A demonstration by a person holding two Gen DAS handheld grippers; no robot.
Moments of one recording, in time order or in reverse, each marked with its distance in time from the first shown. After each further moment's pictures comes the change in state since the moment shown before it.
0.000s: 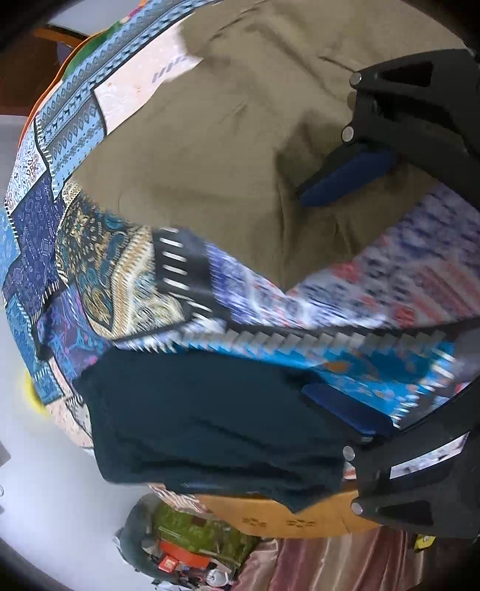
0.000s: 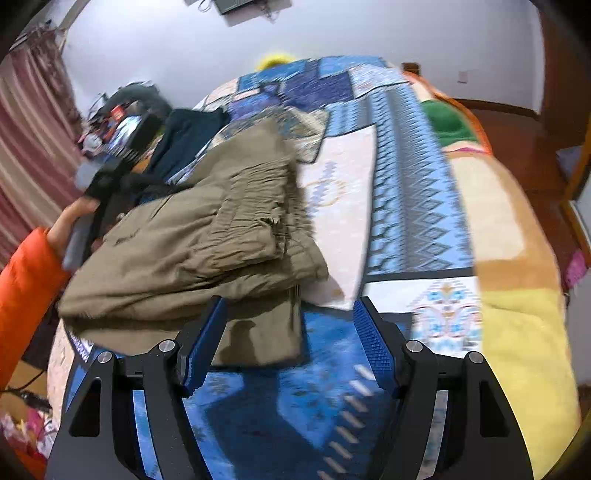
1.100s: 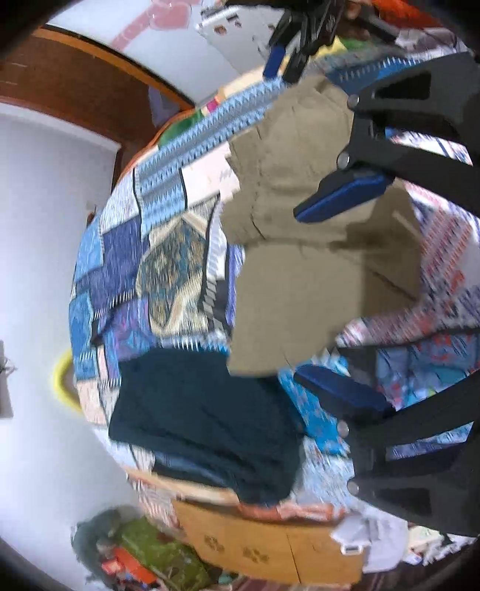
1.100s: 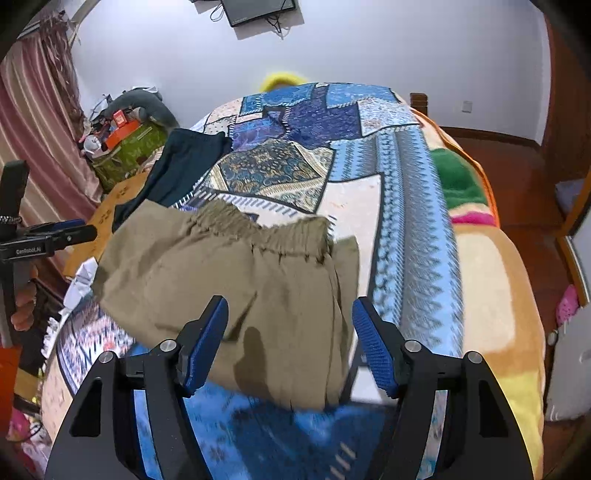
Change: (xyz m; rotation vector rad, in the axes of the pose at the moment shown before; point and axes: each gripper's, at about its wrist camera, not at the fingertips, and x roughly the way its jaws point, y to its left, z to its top) left arm -0.110 0.031 -0.034 -0.198 -0.200 -0.309; right arm 0.020 0.011 0.056 -0.077 -0.033 0.009
